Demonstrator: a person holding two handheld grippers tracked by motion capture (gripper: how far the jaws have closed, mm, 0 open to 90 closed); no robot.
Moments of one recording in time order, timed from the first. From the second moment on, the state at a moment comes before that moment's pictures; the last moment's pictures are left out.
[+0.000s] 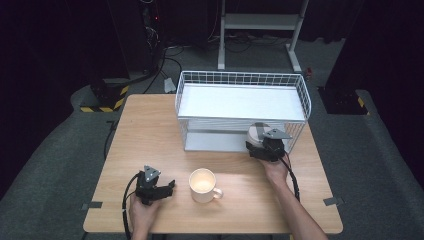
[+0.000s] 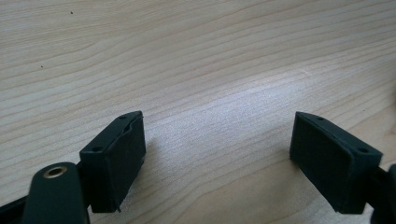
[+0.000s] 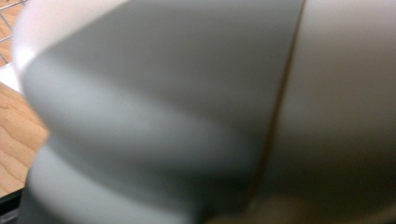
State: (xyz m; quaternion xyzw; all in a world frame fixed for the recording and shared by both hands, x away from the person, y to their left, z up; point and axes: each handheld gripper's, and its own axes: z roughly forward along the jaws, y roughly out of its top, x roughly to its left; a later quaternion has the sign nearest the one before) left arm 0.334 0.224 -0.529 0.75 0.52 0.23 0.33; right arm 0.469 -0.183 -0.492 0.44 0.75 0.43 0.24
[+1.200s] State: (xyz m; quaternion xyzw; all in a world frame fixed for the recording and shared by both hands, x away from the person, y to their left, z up) left arm 0.335 0.224 -0.529 0.76 0.52 0.23 0.33; right arm 0.487 -0.187 -0.495 0.44 0.75 0.44 0.23
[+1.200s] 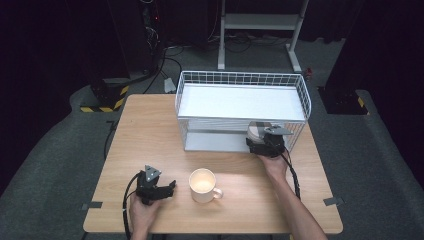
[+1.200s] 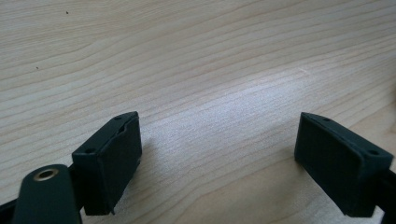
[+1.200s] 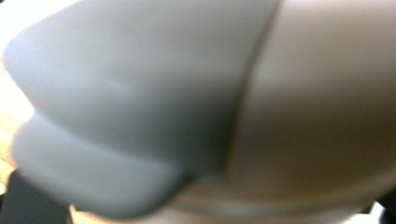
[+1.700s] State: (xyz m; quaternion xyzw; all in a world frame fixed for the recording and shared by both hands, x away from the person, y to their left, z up) left arm 0.335 0.223 -0.529 0.76 0.51 0.23 0.33; right arm 0.476 -0.191 -0.492 0.44 0.75 0.43 0.22
